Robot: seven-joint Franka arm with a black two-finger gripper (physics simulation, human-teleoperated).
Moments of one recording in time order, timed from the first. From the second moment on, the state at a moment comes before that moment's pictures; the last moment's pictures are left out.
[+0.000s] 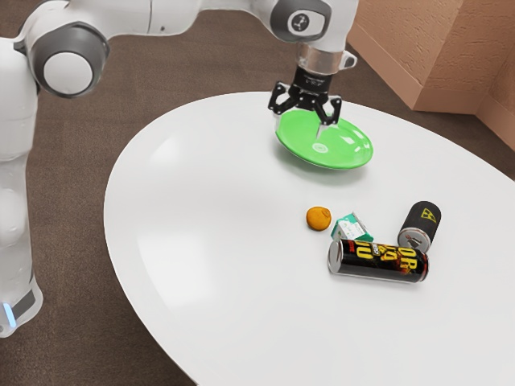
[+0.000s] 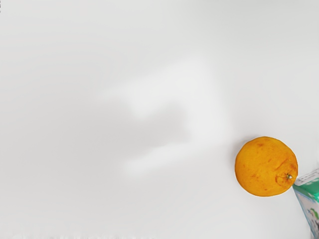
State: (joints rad) arm 0.12 0.15 -0.05 -1.40 -0.03 1.56 -1.15
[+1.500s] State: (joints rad) arm 0.02 0.30 -0.04 -1.50 -0.07 1.84 -2.08
